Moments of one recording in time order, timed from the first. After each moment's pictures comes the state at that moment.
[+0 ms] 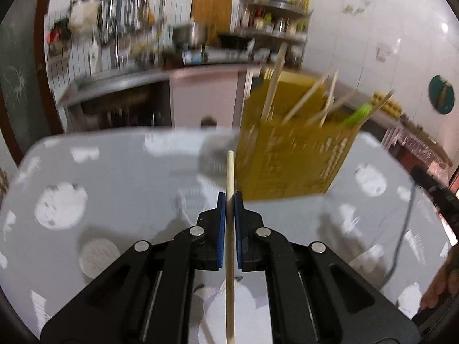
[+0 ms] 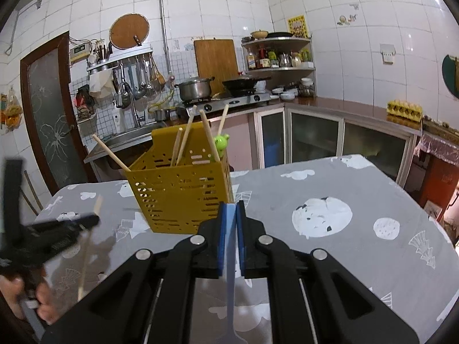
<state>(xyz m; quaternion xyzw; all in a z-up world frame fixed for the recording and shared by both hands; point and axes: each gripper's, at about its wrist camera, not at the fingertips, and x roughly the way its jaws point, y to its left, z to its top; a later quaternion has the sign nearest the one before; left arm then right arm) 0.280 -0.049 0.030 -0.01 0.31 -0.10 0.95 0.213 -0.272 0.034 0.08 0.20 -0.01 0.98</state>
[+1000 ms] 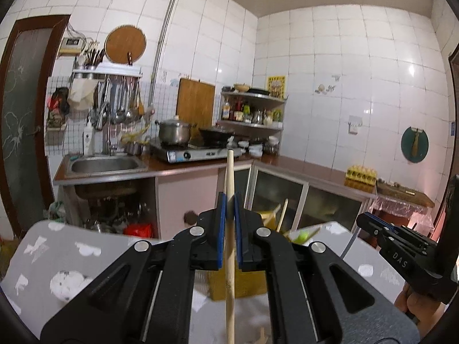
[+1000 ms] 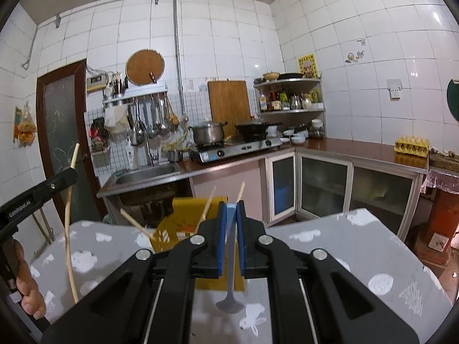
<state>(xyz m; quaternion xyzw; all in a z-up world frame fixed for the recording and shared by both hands) 0.241 -0.057 0.155 -0.04 0.09 -0.14 0.98 0.205 -0.279 0.123 0.08 0.10 0.02 0.99</state>
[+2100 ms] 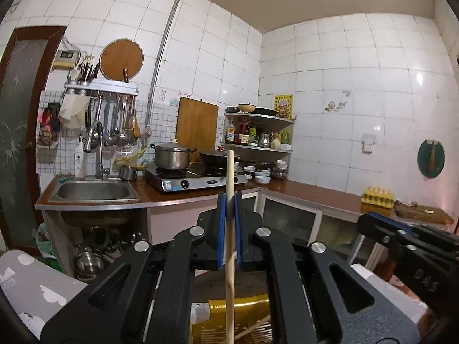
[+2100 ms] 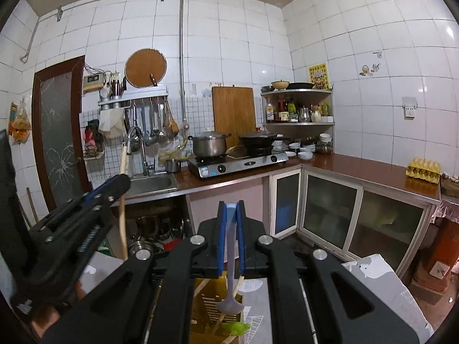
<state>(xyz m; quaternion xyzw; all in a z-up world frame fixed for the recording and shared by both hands) 0.387 -0.118 0.160 -0.04 0.03 -0.11 0.99 0.335 -0.271 0.174 0.05 0.10 0.03 0.99</state>
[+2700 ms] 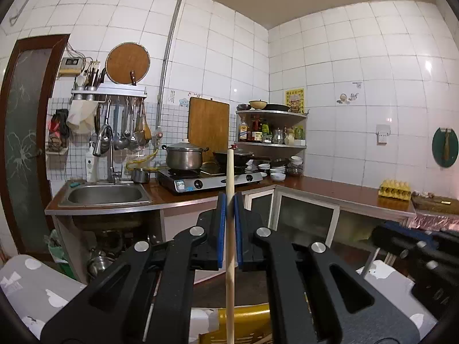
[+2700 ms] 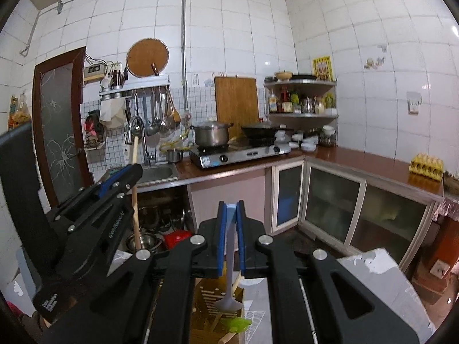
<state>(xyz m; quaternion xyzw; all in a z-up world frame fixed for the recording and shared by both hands) 0.409 -0.128 0.147 -0.02 0.03 -0.08 1.00 0.357 -0.268 0.153 0.05 0.13 0.03 0.99</state>
